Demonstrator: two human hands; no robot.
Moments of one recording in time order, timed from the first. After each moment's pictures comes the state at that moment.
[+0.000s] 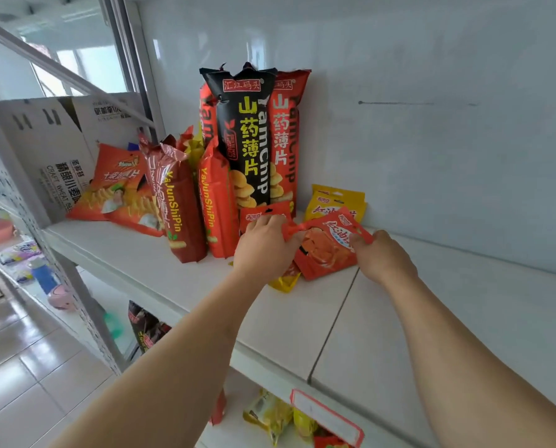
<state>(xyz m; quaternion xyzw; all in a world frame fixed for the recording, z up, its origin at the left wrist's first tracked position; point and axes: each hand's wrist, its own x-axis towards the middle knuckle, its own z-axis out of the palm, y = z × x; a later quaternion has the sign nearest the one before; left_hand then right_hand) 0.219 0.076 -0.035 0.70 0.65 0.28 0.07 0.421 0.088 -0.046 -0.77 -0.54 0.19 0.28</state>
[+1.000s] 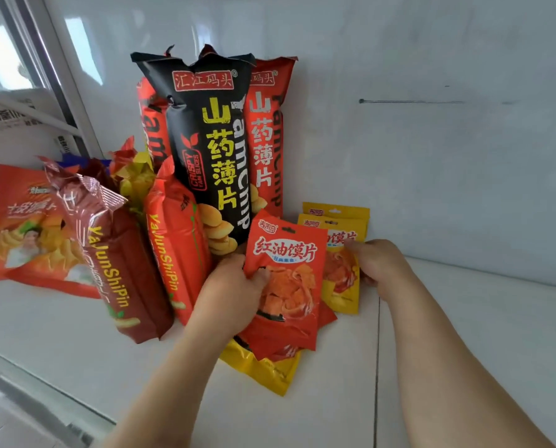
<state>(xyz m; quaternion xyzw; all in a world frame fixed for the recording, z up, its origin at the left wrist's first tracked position) 0.177 0.148 -0.044 0.64 0.63 0.33 0.28 0.411 0.192 -0.050 -0.72 -0.40 0.35 0.45</state>
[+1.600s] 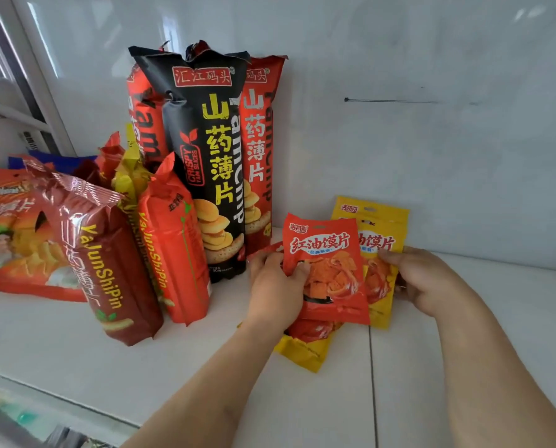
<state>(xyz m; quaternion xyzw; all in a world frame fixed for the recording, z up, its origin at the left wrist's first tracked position) 0.227 0.143 -0.064 0.64 0.58 0.36 0.35 0.454 0.131 -0.055 -0.67 -0.32 0.43 0.51</state>
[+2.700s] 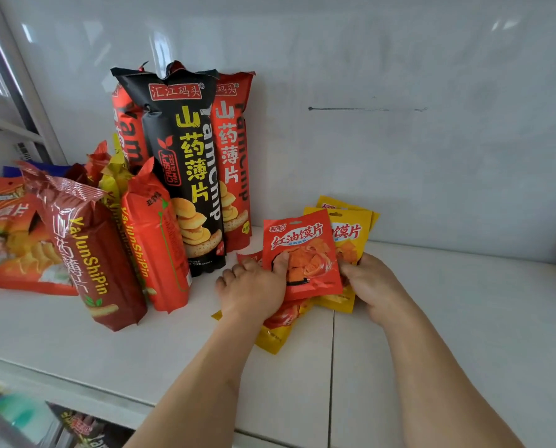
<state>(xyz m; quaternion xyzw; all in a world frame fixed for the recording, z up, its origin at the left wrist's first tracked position) 0.244 0.130 -0.065 0.68 0.70 0.15 0.17 0.425 0.095 -0.070 -0.62 -0.42 0.39 0.54</state>
